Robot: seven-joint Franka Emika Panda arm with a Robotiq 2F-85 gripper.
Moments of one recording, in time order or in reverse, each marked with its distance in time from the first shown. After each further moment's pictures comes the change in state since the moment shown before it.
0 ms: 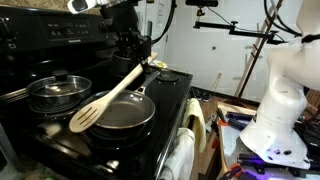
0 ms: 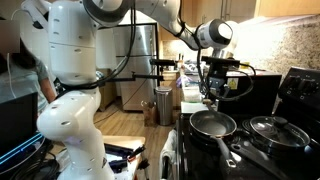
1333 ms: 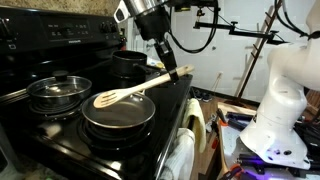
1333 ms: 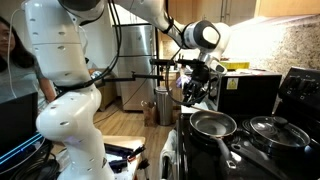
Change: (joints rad) arm -0.019 -0.196 -0.013 -0.262 0.201 0.005 0.589
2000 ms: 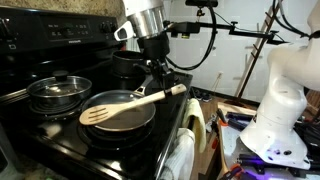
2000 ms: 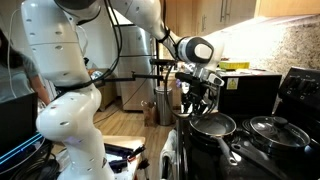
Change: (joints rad) arm 0.000 -0.030 -0.007 -0.178 0.036 0.289 -0.240
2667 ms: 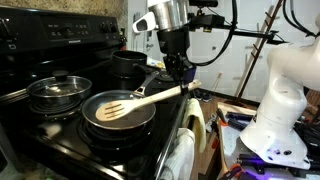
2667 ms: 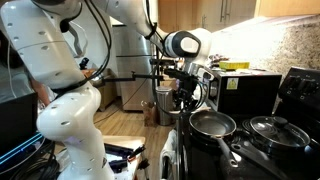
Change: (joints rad) arm 0.018 -0.176 0.007 -0.133 0.010 -0.012 -0.011
